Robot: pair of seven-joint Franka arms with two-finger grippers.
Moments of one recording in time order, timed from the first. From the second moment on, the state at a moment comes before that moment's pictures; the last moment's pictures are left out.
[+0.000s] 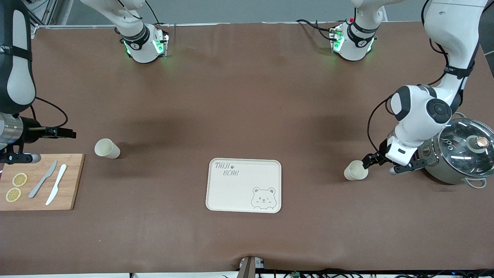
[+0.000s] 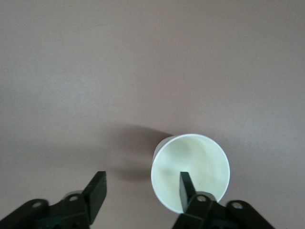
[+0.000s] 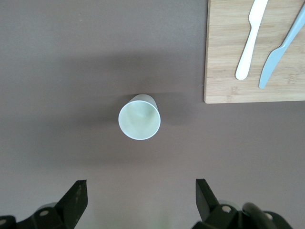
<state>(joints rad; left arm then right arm) 0.21 0.38 -0.27 -2.09 0.02 2.65 -0.31 -0.12 0.28 -0.07 -1.66 0.02 1.69 -0.16</state>
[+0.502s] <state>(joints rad) 0.20 0.43 -0.28 -2.08 0.02 2.65 -0.31 -0.12 0.29 -0.07 -1.84 0.02 1.90 -0.16</state>
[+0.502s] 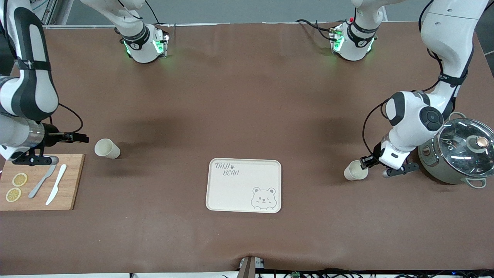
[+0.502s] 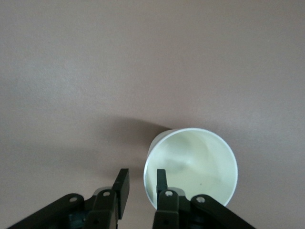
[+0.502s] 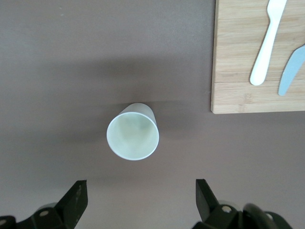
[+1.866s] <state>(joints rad) 0.19 0.34 -0.43 -1.96 0.02 2.44 -0.37 -0.15 0.37 -0.07 -2.06 0.08 2.24 -0.15</state>
